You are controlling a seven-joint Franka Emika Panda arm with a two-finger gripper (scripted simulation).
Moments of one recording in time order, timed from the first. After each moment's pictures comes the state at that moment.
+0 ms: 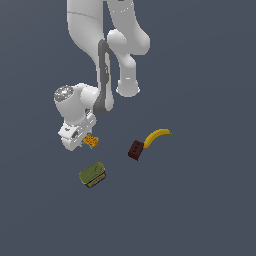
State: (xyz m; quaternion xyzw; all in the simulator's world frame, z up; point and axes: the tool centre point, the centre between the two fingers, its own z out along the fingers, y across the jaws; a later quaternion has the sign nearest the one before) arm -0.073 -0.222 0.046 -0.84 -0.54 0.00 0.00
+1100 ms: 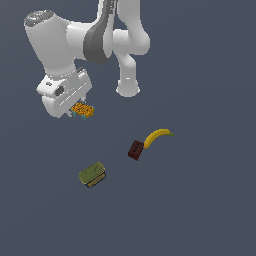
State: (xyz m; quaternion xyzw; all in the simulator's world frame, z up) arm -0.088 -0.207 0.246 -0.84 -0.54 0.00 0.00
